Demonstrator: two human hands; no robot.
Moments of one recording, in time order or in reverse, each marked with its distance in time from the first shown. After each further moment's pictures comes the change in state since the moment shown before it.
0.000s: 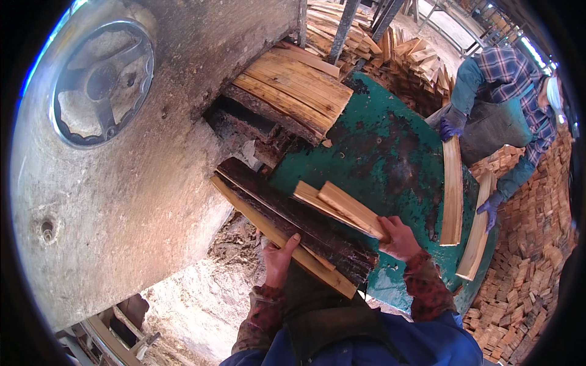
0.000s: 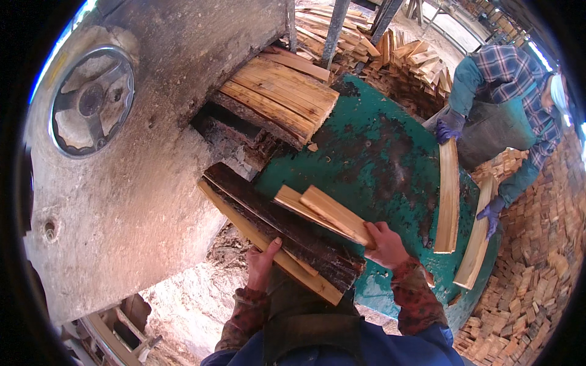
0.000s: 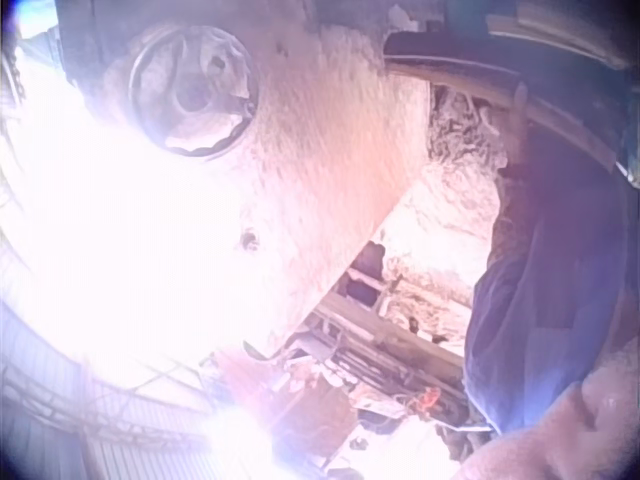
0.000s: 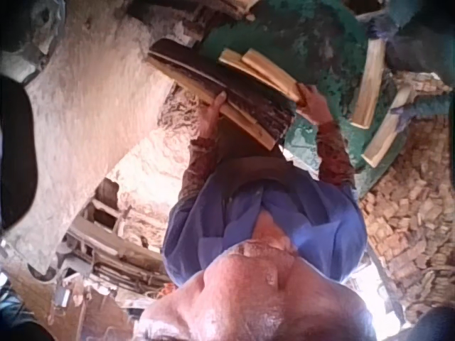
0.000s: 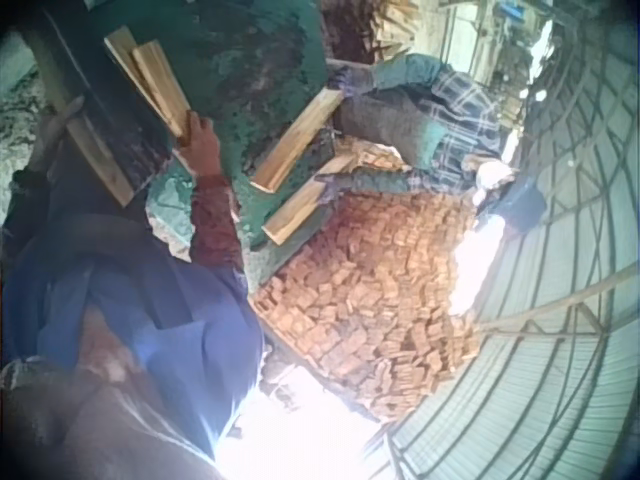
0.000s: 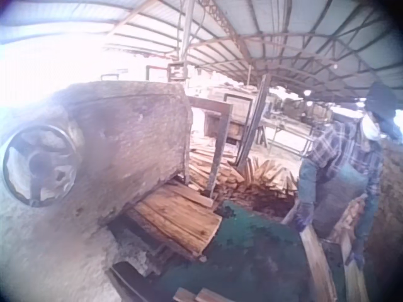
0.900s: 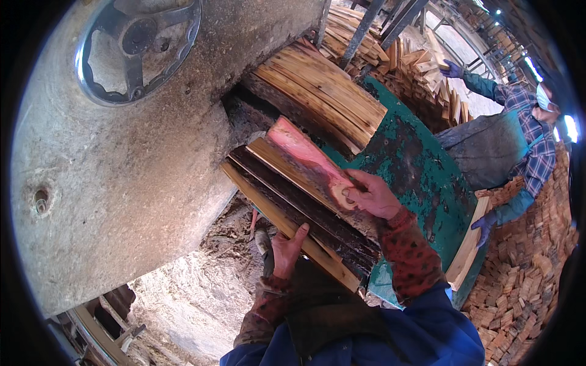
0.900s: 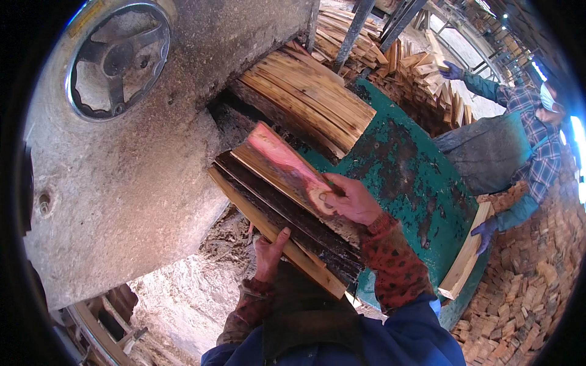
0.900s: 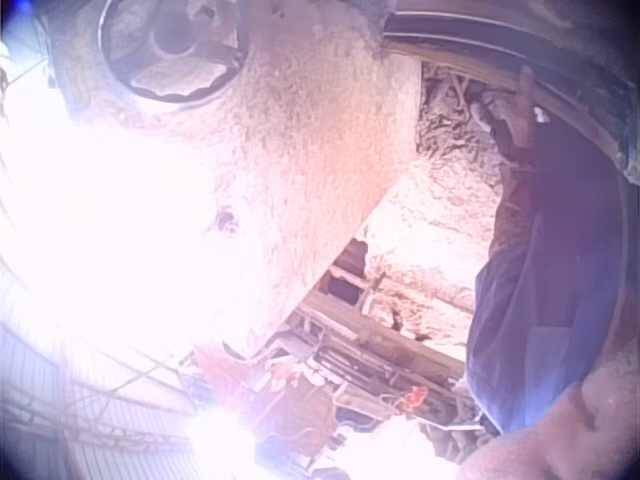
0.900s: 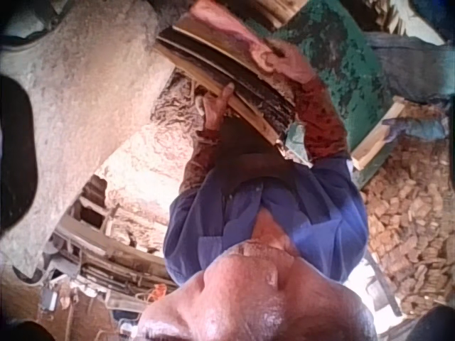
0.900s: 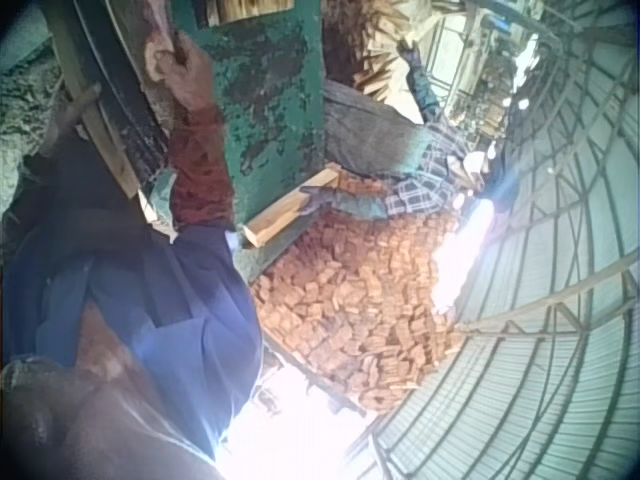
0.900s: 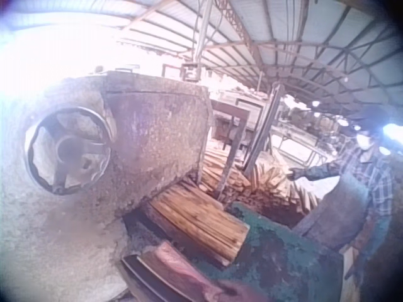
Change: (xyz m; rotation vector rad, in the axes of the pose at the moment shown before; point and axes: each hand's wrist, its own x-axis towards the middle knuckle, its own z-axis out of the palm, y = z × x) left_hand 0.001 -0.006 -0.001 -0.037 -0.017 0.084; right_hand 0.120 -0.107 -0.019 0.628 -0.042 -0.183
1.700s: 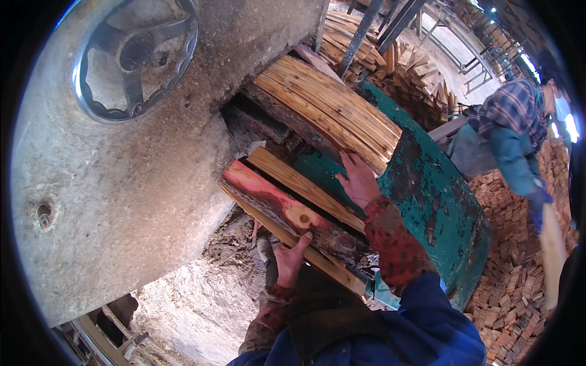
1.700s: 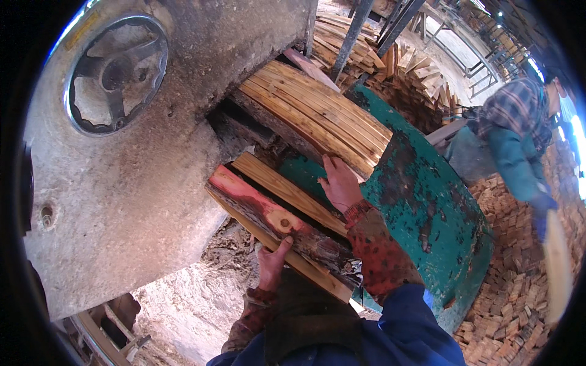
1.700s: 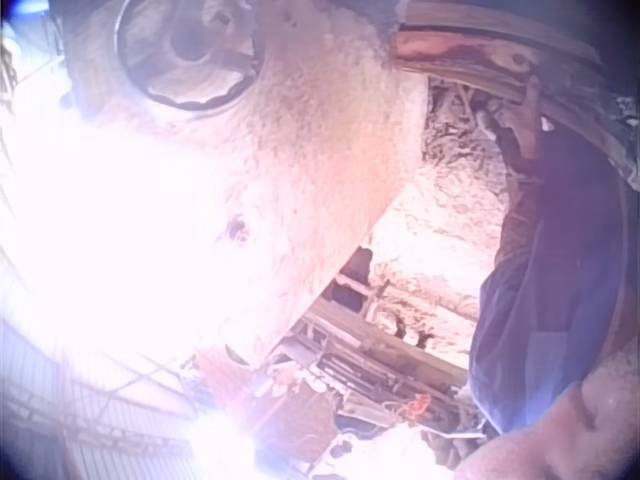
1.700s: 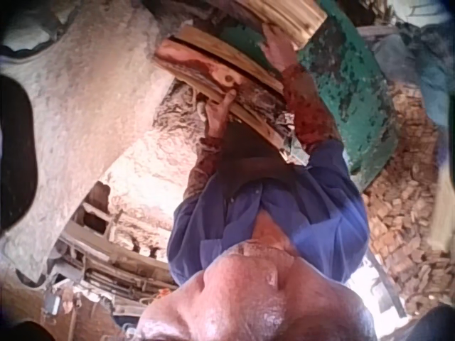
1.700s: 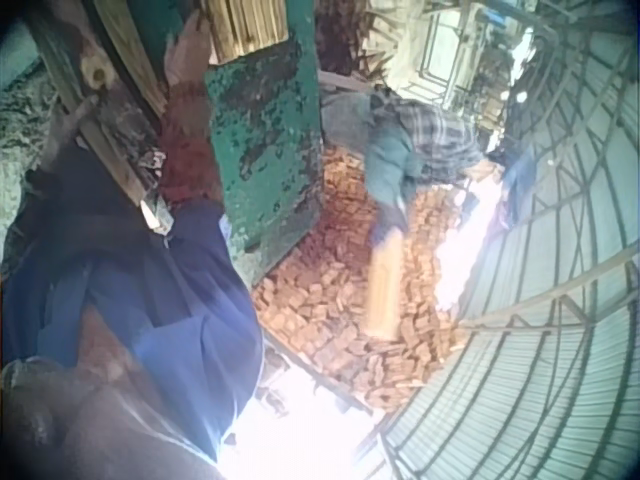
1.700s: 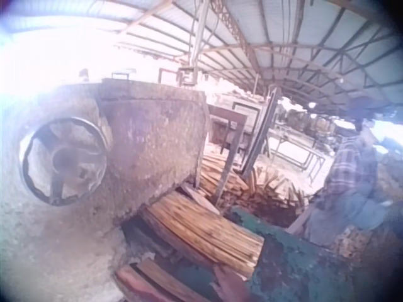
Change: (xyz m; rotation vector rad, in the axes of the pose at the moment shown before) left_hand 0.002 0.008 0.002 0.048 0.058 -0.086; right_hand 0.058 0.028 0.015 -0.807 0.323 -0.171
